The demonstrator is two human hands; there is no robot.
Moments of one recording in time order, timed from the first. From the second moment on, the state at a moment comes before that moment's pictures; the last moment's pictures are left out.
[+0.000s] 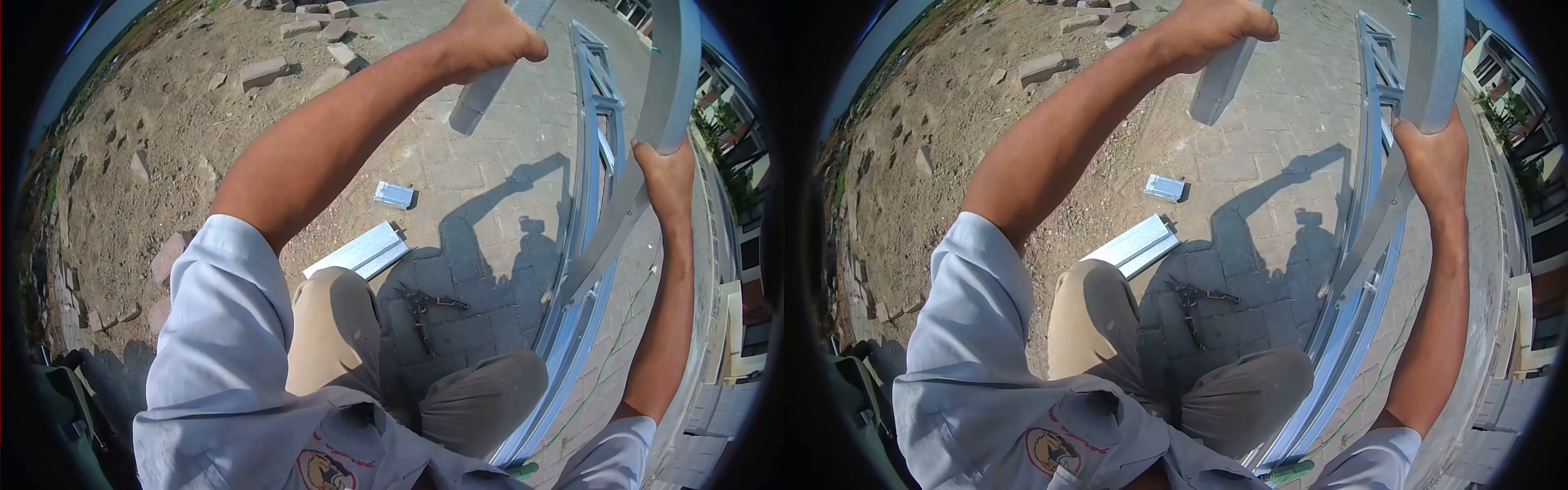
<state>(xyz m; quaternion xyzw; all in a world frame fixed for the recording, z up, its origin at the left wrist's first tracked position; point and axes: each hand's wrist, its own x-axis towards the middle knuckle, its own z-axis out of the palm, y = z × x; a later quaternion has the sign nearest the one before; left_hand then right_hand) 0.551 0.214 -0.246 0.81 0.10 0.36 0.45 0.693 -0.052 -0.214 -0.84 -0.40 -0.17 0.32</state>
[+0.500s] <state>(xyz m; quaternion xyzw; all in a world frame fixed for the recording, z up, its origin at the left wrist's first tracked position) 0.545 0.220 -0.281 0.76 0.14 0.40 0.50 0.715 -0.079 -0.223 -0.84 -0.40 -0.23 0.28</state>
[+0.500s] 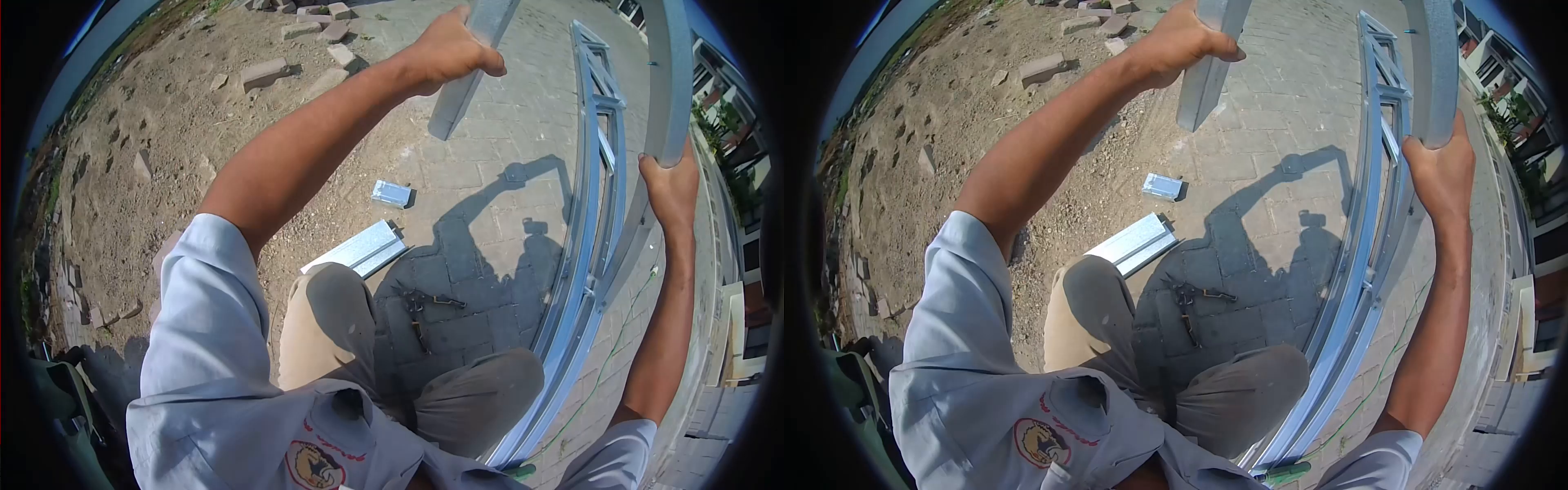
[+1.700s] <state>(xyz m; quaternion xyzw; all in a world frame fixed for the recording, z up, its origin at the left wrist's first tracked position) 0.401 0.197 -0.421 0.90 0.30 0.29 0.13 0.453 0.145 -0.700 -0.72 -0.69 -0.02 0.10</state>
